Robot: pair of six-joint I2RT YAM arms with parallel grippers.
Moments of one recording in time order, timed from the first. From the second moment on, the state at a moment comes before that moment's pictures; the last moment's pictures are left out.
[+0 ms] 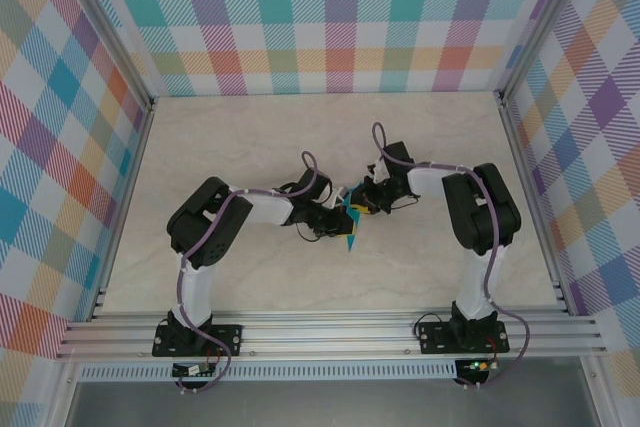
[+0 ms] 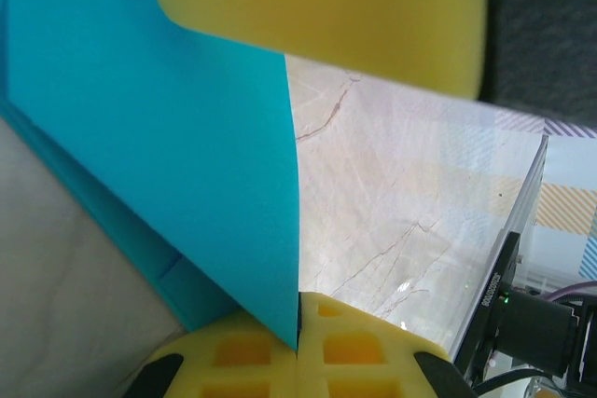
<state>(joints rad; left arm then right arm) -0.69 2.02 1.07 -0.01 0.69 -0.68 0.36 1.97 1.11 -0.31 -0.69 0.66</state>
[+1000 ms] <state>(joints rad) -0.72 1.77 1.05 -0.29 0.67 -0.65 0.37 1.99 1.17 -0.43 -0.65 0.65</state>
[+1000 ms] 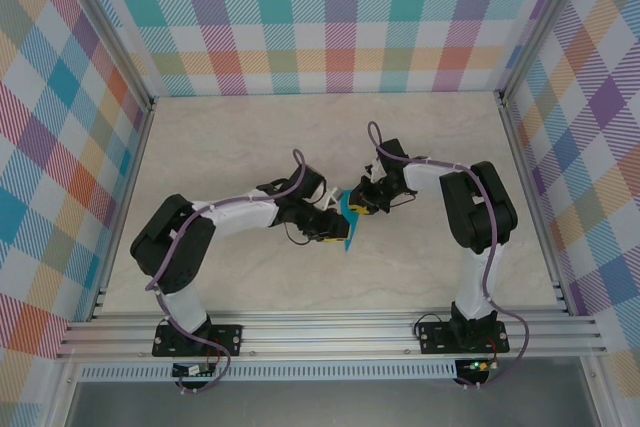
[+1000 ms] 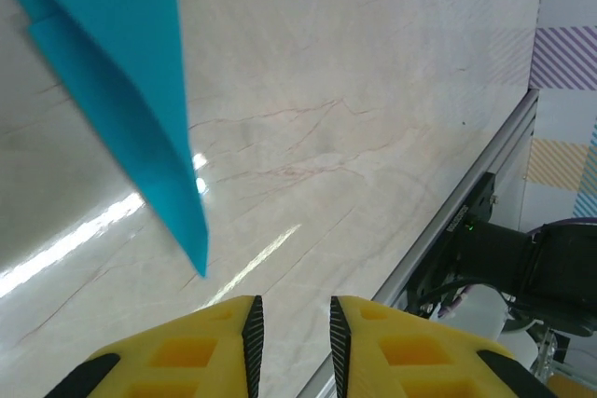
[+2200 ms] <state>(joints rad) -0.73 1.97 1.12 -0.26 0.64 -0.62 0.38 1.99 1.19 -0.46 -0.63 0.63</state>
